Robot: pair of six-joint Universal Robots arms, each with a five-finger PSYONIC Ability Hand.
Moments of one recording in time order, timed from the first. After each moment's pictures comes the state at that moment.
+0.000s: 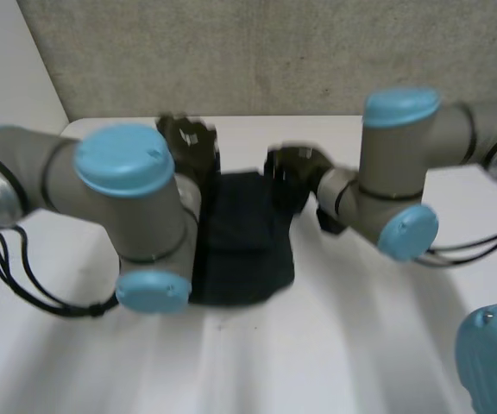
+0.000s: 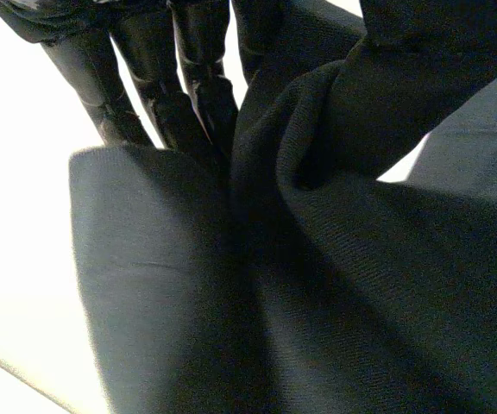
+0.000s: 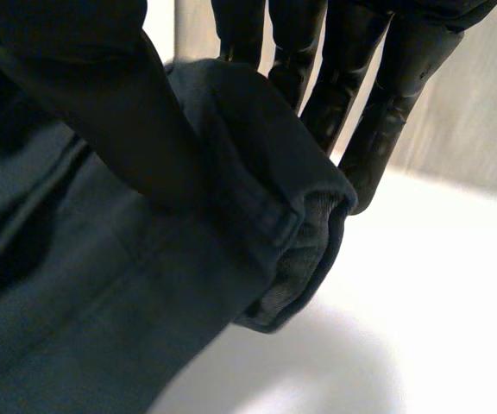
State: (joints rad) left arm 4.04 -2.19 -1.11 3.36 -1.93 3.67; right arm 2.11 -0.62 0.56 0.32 1.34 3.20; left_hand 1.13 1.19 1.18 1.20 0.97; right_hand 0.97 1.15 1.17 1.19 0.95
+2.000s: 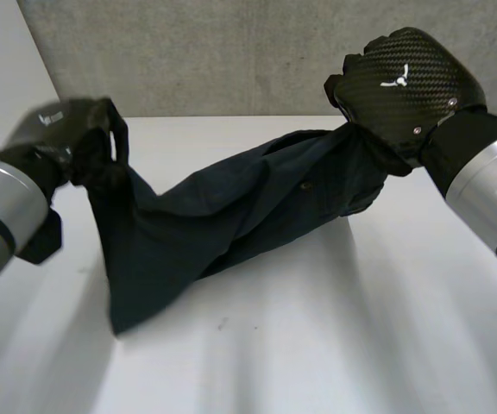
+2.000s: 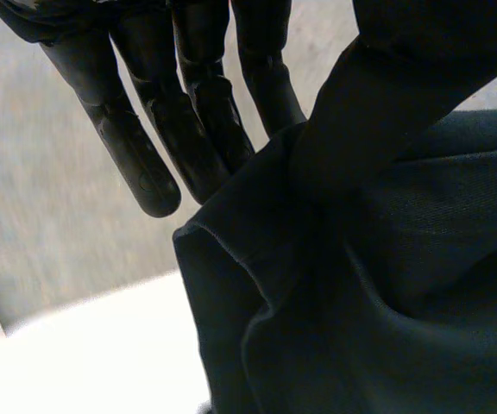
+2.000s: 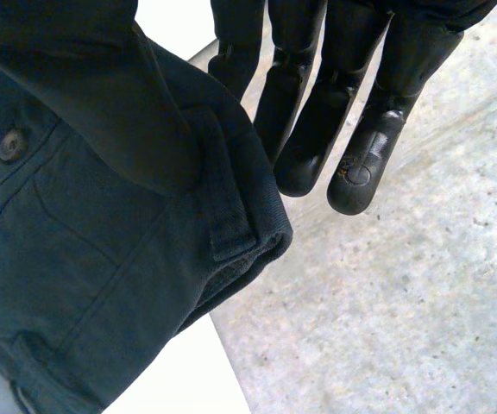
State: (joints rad) left arm 4.30 -1.54 -1.51 2.95 -1.61 3.12; right arm 2.07 -1.63 1.46 0.11 1.36 2.48; left_hand 1.13 1.19 1.19 1.19 0.98; right_hand 0.99 1.18 1.20 1.19 0.99
